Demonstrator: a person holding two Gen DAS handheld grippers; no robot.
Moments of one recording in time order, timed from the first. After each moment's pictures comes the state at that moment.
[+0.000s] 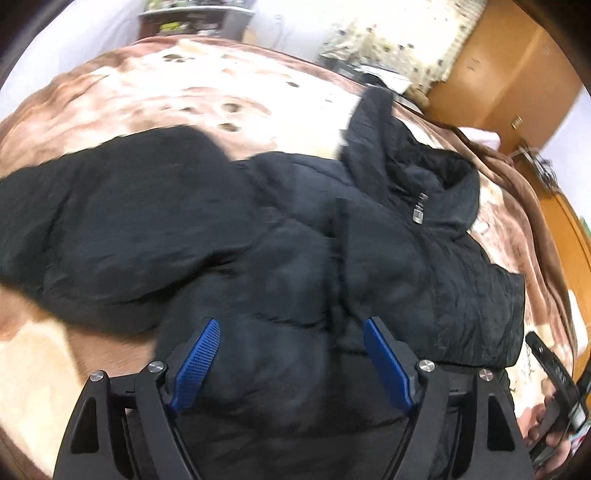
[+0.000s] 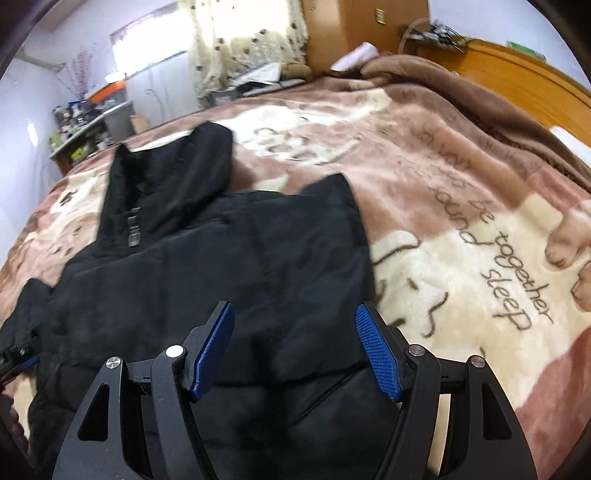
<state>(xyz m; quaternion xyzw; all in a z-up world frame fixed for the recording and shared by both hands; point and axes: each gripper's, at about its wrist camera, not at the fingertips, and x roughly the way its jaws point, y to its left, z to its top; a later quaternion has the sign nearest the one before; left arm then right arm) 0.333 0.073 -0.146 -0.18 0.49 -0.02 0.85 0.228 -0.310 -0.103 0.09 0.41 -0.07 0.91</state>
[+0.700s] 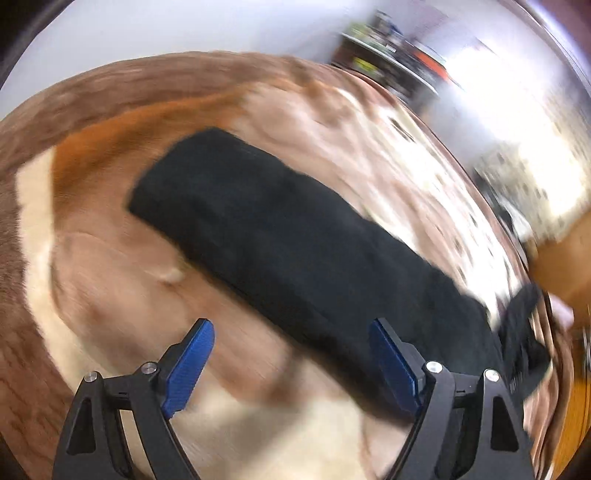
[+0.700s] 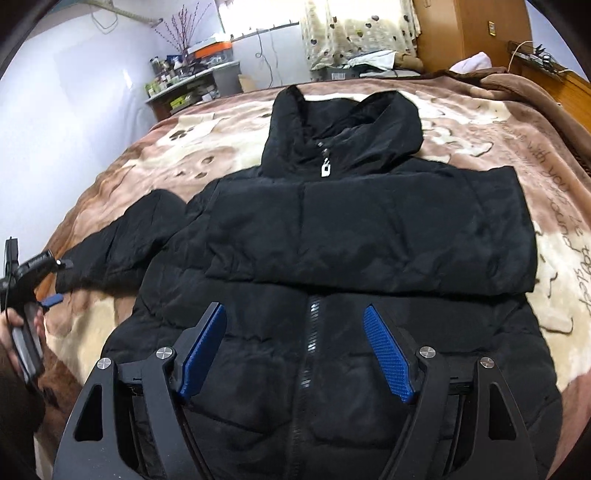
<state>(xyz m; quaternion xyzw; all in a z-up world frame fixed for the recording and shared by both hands) 0.259 0.342 -0.149 -0.35 0.40 0.25 0.81 0.197 -0.160 -0.111 0.06 0.44 0.10 0.89</state>
